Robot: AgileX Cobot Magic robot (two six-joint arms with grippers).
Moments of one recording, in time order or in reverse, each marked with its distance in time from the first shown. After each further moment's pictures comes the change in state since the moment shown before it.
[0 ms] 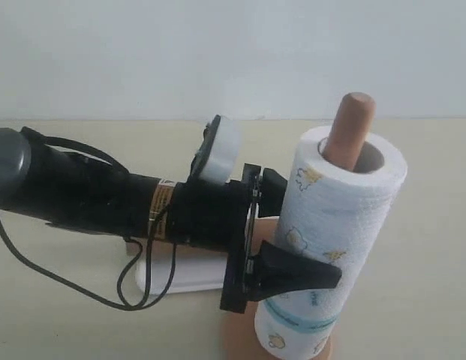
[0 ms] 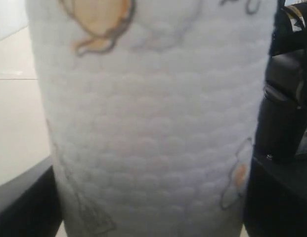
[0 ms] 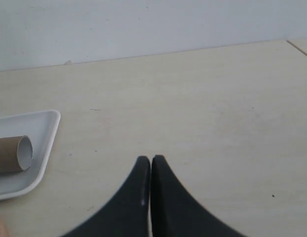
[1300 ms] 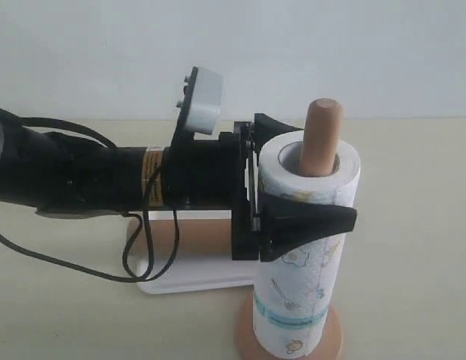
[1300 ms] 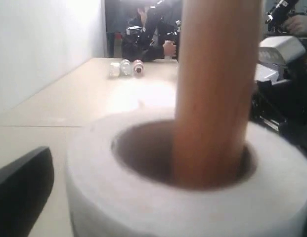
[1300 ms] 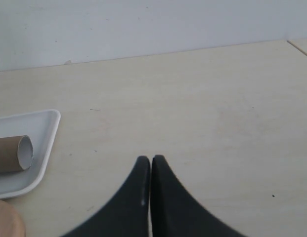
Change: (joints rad) left arm -0.002 -0.080 0.000 -0.166 -0.014 0.001; right arm 0.000 0.000 0.000 0.000 0.000 0.000
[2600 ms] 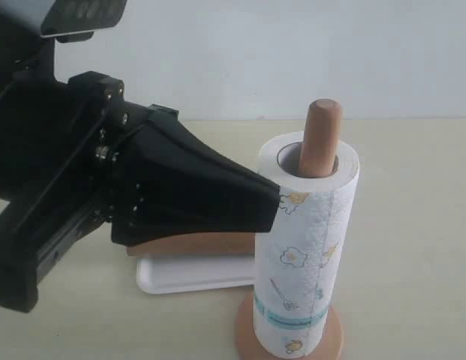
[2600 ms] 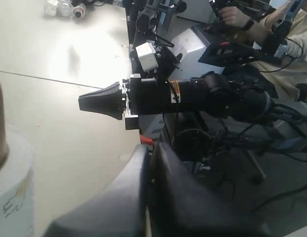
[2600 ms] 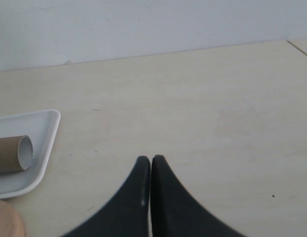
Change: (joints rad) left arm 0.046 -0.567 0.105 0.513 0.055 -0.838; right arm 0.000 0.000 0.000 0.000 0.000 0.000
